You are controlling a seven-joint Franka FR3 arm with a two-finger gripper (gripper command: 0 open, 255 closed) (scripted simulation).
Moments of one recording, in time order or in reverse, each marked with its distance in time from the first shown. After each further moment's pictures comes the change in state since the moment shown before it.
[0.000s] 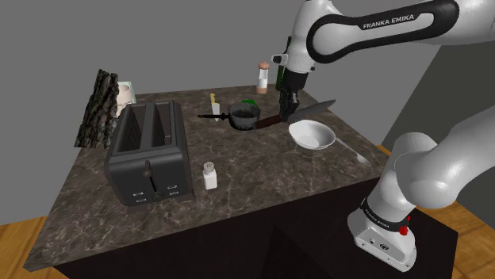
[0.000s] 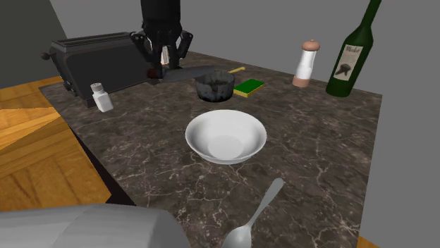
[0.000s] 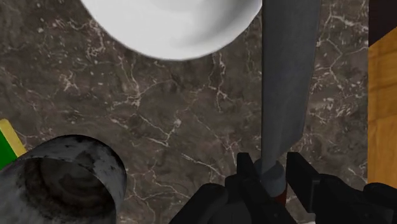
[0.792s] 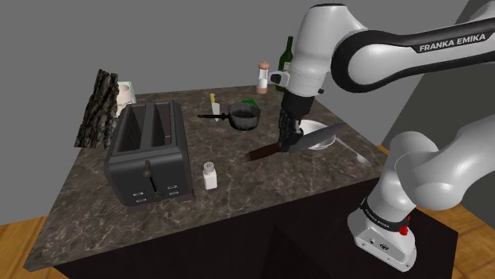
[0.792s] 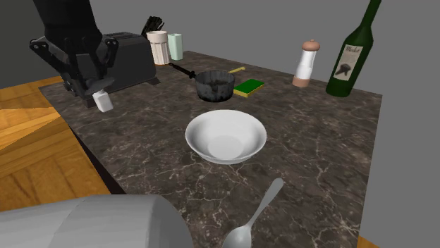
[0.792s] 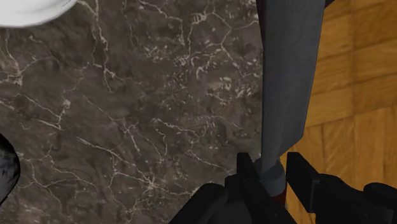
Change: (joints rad) arm 0.121 -0.159 0.244 -0.135 0.114 0.005 0.293
